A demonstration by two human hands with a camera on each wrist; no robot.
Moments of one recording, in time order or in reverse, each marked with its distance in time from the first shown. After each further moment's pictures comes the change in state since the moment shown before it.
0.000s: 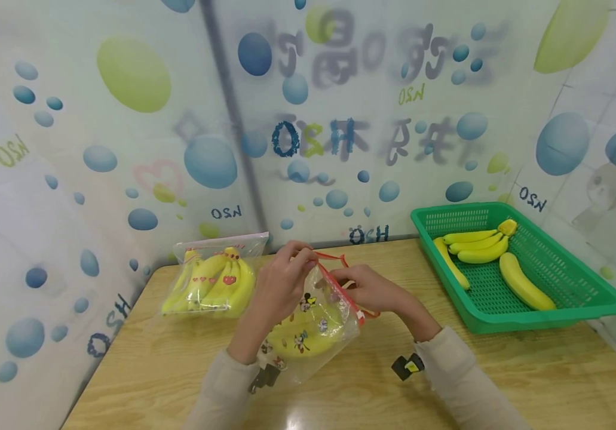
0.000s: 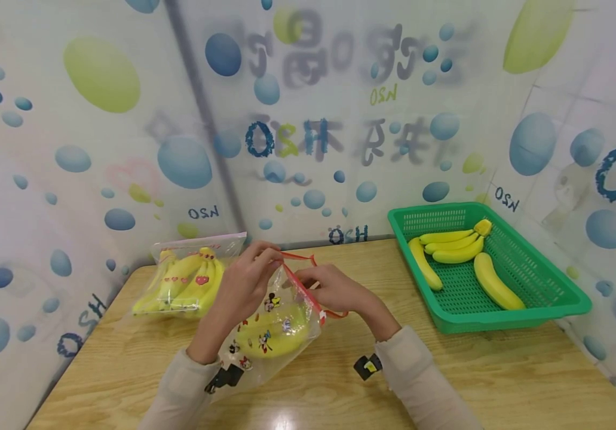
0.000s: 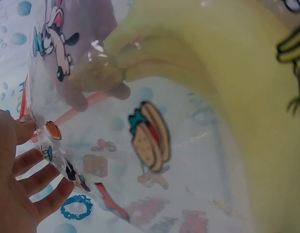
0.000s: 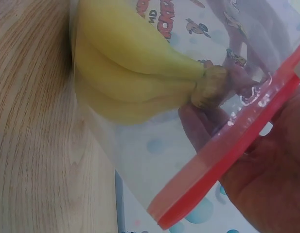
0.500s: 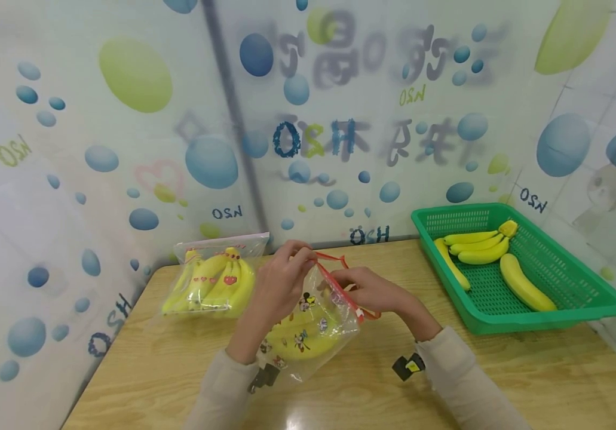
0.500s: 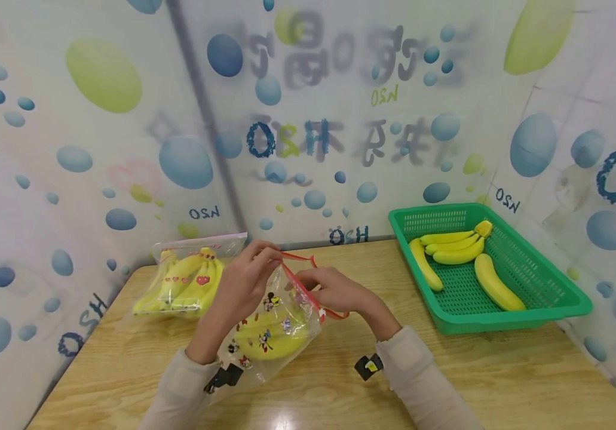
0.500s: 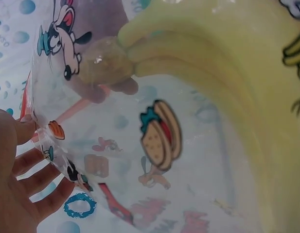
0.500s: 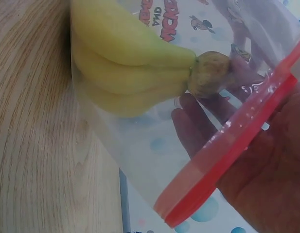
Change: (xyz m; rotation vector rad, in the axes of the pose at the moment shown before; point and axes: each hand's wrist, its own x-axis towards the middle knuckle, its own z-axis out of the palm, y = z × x) left_hand 0.001 0.001 -0.005 -0.002 0.015 -0.003; right_hand 0.000 -0.001 -0.001 0.048 -0.059 0.054
